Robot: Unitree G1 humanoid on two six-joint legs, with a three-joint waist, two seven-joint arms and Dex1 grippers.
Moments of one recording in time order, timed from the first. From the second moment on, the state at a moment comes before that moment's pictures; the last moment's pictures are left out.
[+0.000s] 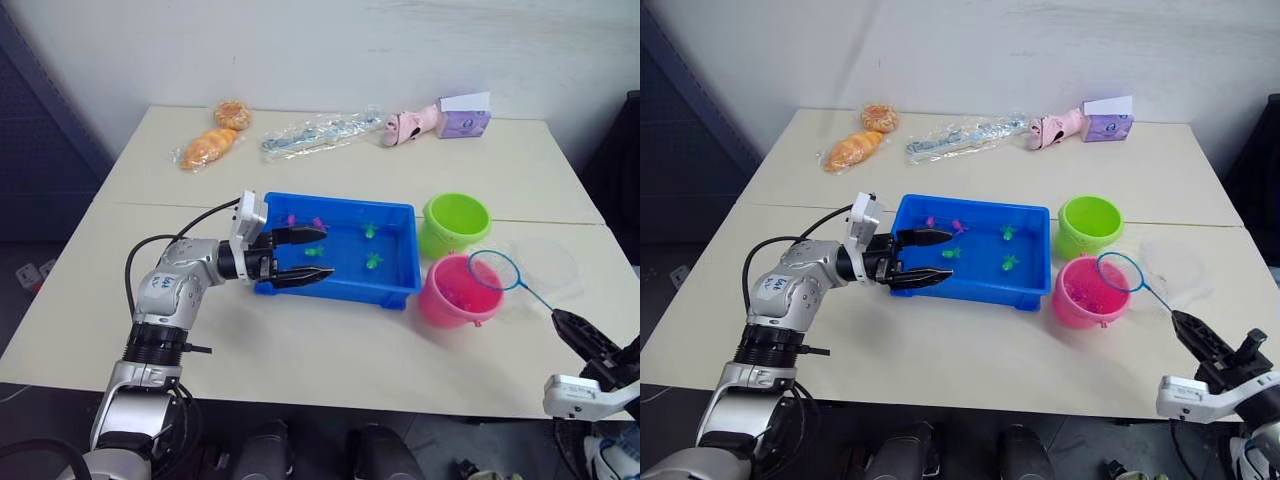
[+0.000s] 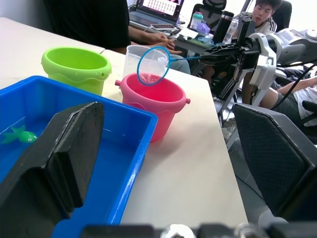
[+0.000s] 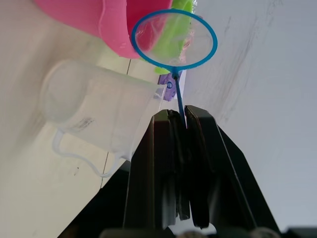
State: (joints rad) left arm -0.62 0.41 -0.01 0.15 -0.51 0.45 -1.19; right arm 0.59 -0.77 -0.64 -0.28 -0.83 -0.65 0.05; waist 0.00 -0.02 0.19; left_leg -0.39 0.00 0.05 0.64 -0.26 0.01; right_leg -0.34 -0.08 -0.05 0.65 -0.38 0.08
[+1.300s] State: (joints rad) left arm -0.38 0.71 0.27 0.05 -0.57 0.51 -1.05; right arm -0.61 -0.73 0.23 -0.33 0.64 0.98 0.47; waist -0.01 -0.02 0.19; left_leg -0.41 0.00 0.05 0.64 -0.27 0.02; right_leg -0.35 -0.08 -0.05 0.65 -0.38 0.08
